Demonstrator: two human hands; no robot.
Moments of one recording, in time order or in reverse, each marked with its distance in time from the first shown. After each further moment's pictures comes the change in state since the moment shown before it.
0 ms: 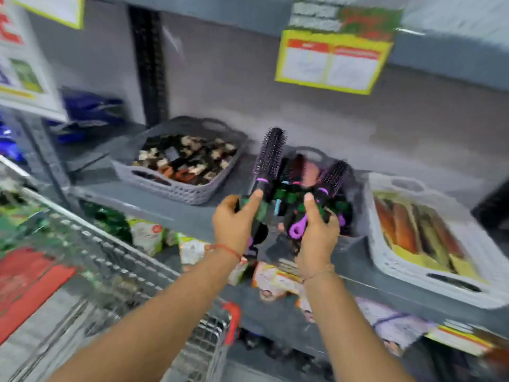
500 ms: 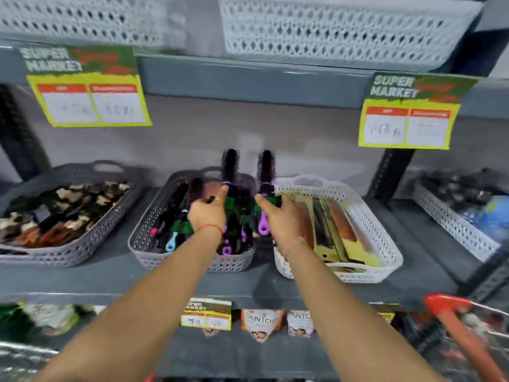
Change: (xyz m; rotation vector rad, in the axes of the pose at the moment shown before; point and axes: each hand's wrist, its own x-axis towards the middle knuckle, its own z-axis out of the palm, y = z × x) left_hand 0.016 -0.001 0.195 0.352 -0.016 -0.174; right_hand 0.141 -0.067 -0.106 -0.601 -0.118 -0.096
